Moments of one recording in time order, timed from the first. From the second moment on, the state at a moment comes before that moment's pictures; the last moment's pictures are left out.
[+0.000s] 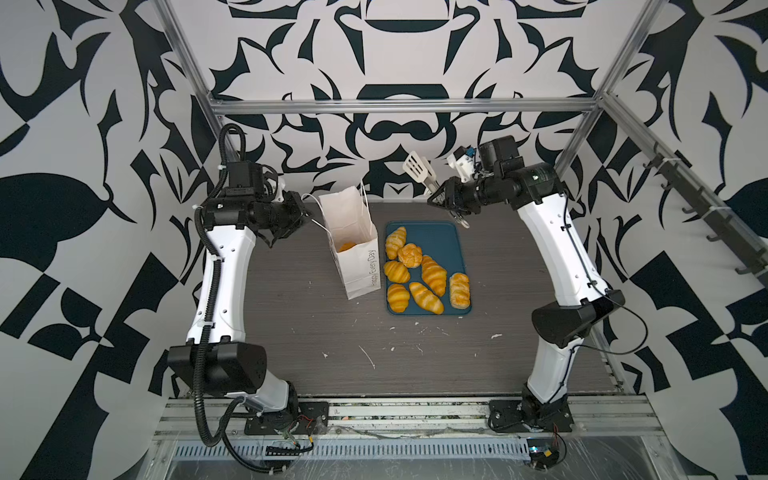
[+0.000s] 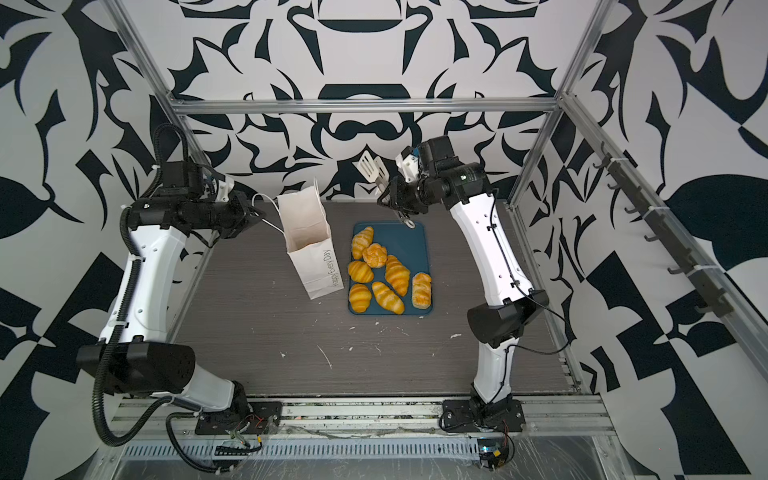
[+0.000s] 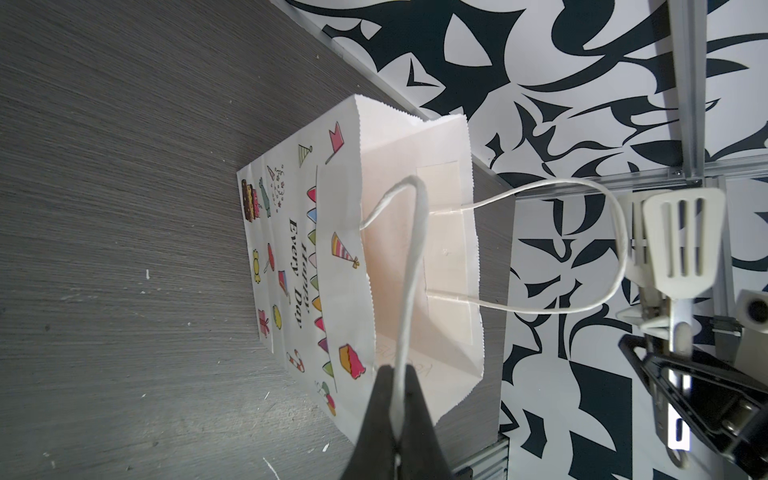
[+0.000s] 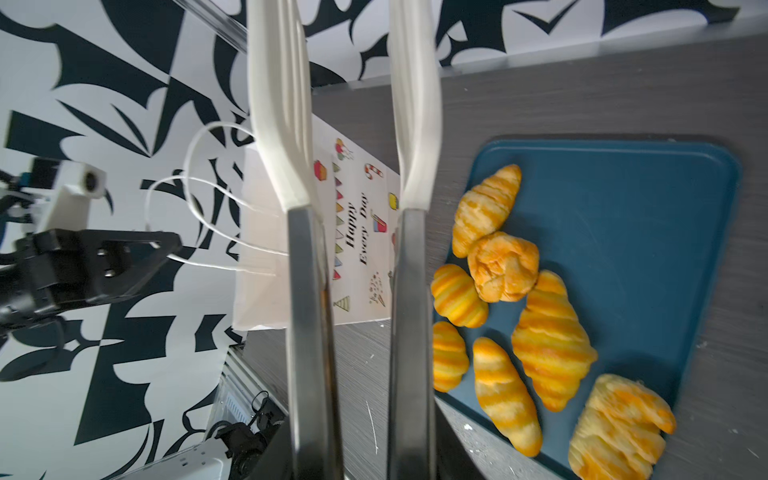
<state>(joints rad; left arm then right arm) 0.03 1.54 1.82 -1.11 0.55 -0.54 0.38 1.90 2.37 -1.28 -0.47 0.43</state>
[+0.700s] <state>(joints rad) 0.03 1.55 1.85 -1.11 0.56 -0.55 0.37 1.94 2.06 -1.38 -0.38 0.39</state>
